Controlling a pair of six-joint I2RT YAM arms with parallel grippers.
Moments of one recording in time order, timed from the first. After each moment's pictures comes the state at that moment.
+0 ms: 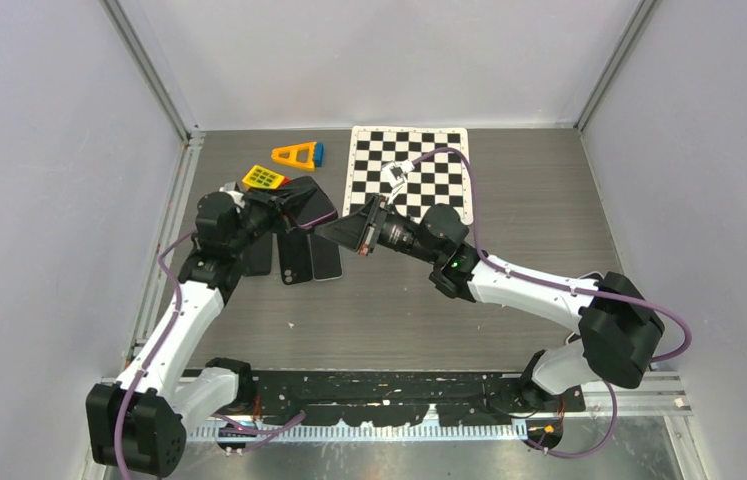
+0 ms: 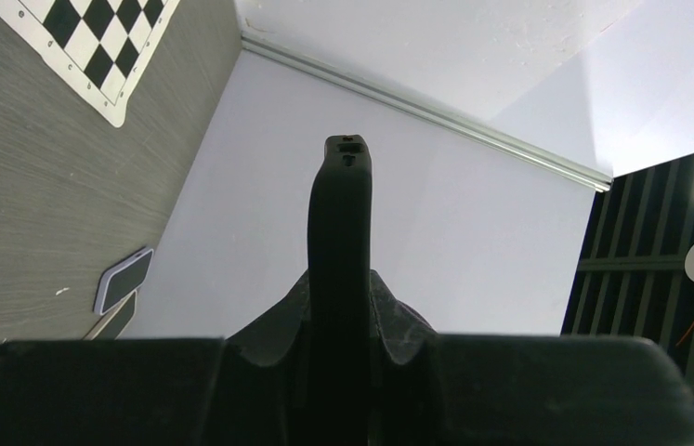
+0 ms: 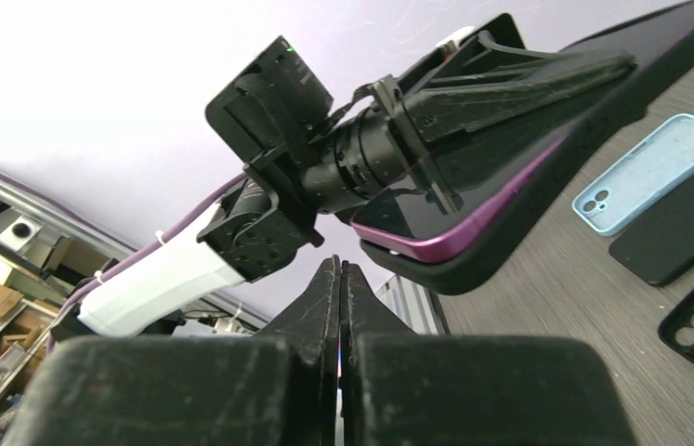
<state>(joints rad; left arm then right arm) -0.18 0.99 0.74 0.08 0.40 -1.78 0.90 1.44 0.92 0.76 -0.33 0.97</state>
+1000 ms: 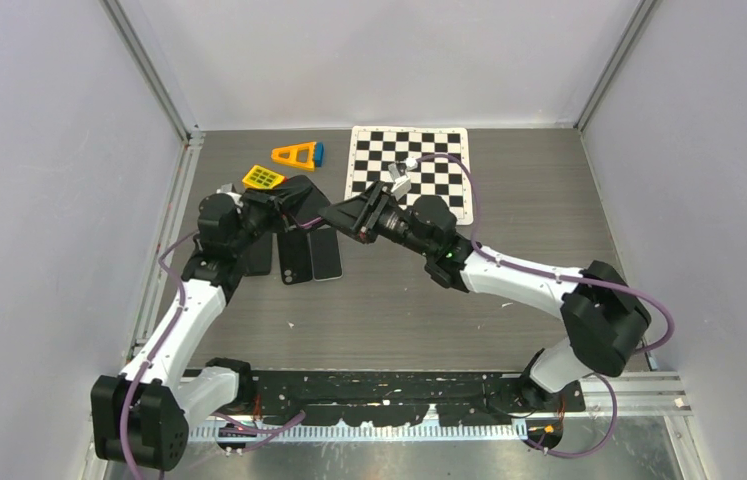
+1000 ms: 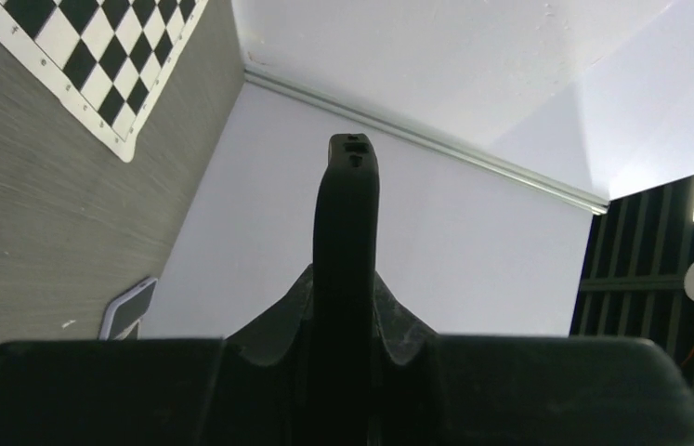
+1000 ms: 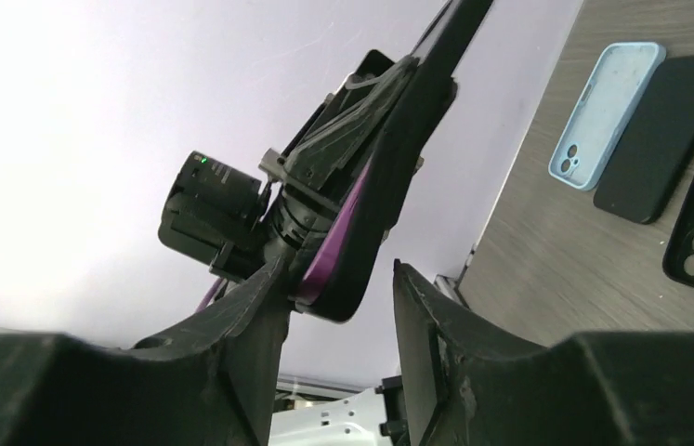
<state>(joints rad) -0.16 1.01 0.70 0.14 0.37 -1.80 0.85 1.49 0.95 0.64 -0.20 1.24</state>
